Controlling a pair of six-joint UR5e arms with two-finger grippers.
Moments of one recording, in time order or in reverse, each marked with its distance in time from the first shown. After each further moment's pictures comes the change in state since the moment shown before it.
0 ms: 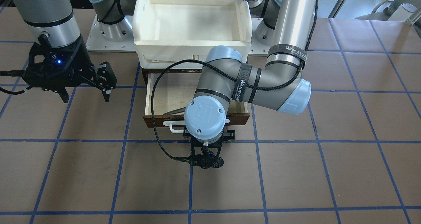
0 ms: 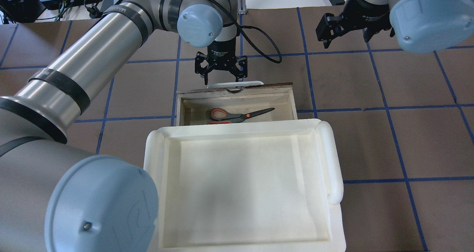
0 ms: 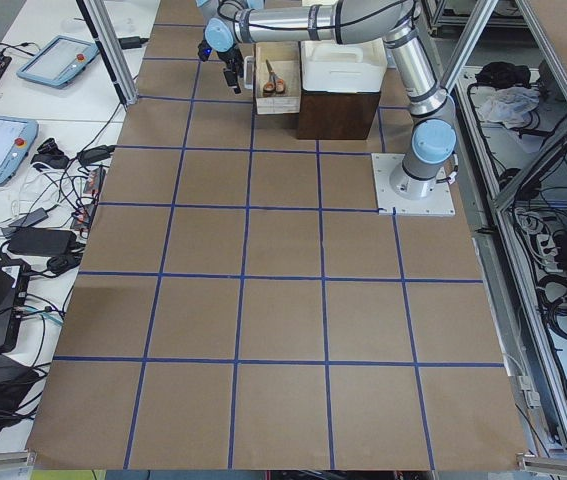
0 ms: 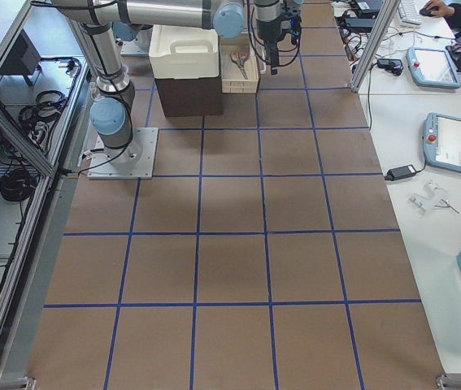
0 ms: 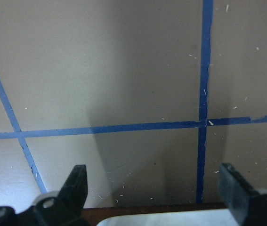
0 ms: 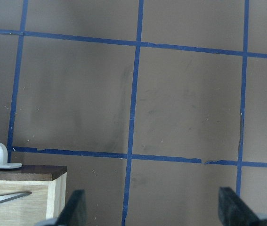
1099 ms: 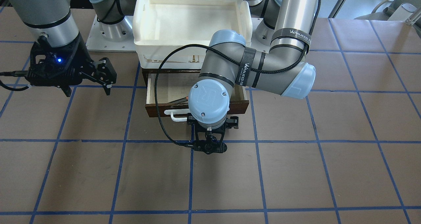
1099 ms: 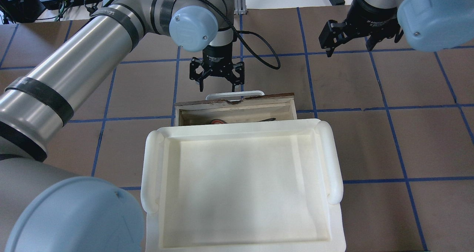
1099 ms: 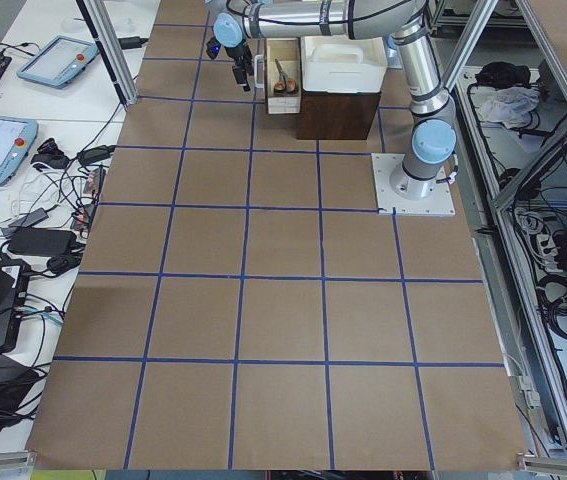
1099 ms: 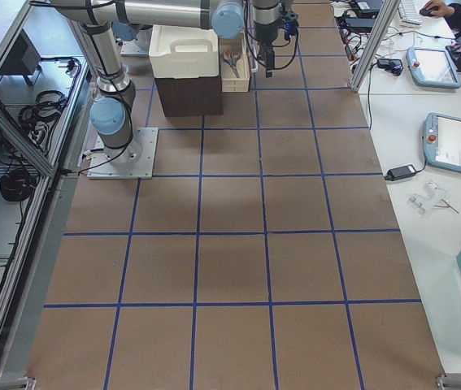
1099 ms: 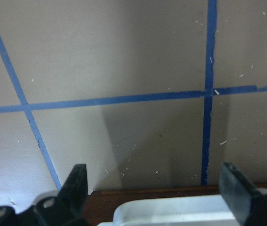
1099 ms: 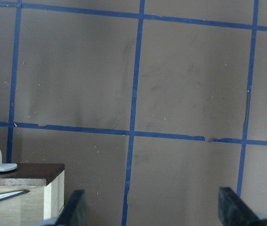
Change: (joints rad) left arm -0.002 0.082 -0.087 -0.038 0.002 0.002; right arm -0.014 -0.012 -0.002 0.107 0.025 -0.015
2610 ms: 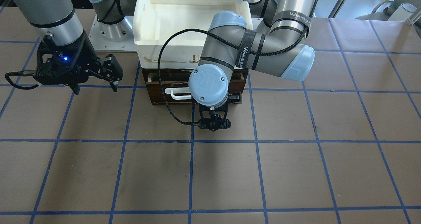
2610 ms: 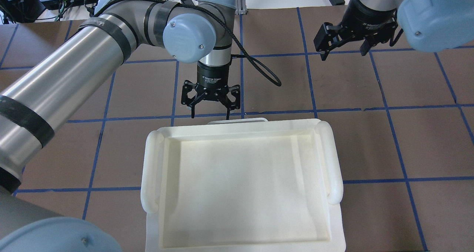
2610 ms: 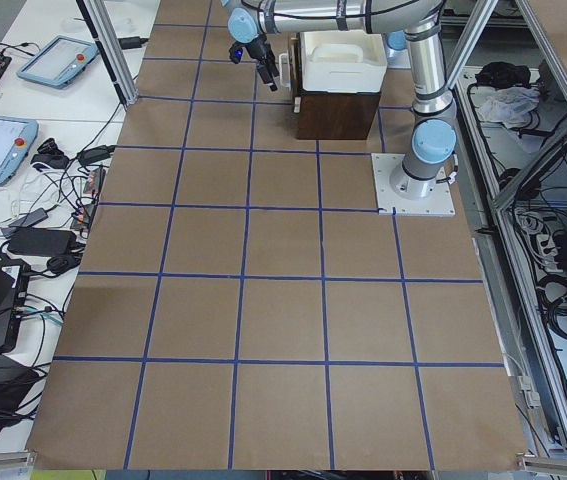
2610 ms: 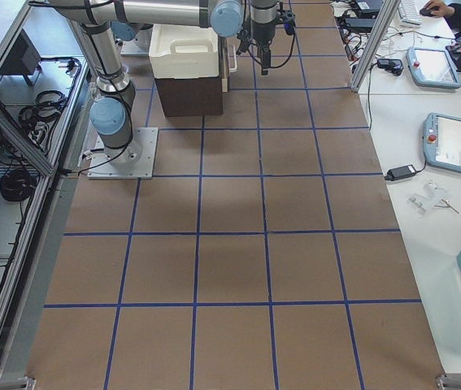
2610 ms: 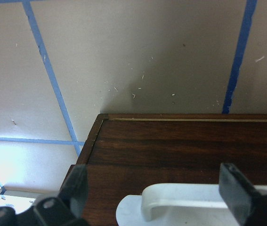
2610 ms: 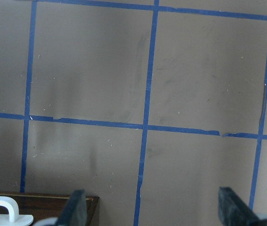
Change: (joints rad) left arm -0.021 0.089 -0.105 -0.159 0.000 -0.096; right arm 0.005 -0.003 -0.001 0.013 0.031 0.004
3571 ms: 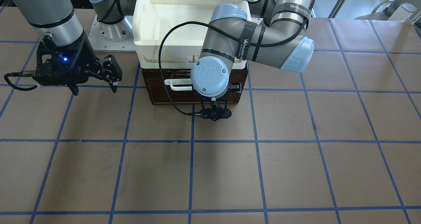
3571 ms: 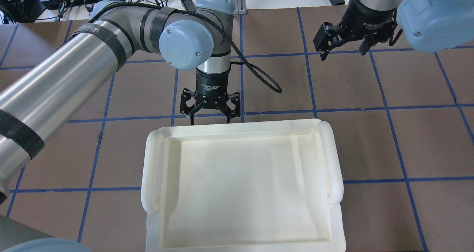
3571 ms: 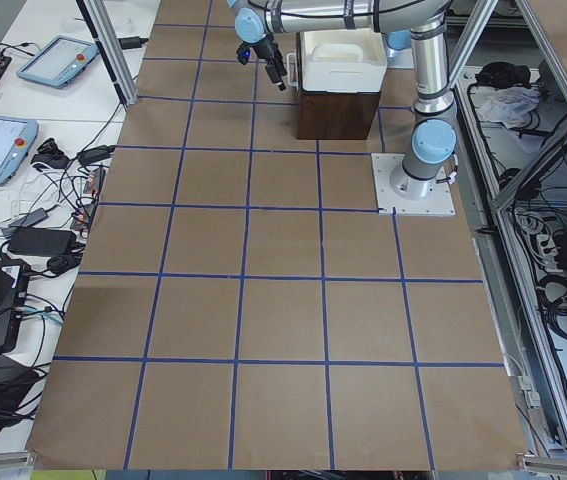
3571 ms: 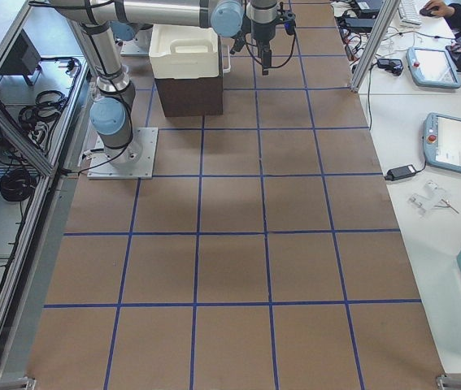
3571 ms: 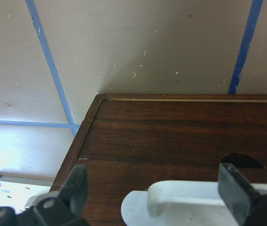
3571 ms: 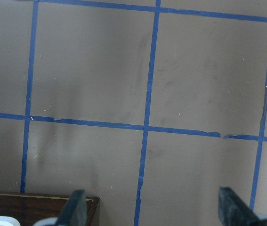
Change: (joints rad) left arm -0.004 0.041 -0.054 -0.017 -0.035 -0.018; right arm 0.000 0.002 0.000 -0.003 0.004 -0.004
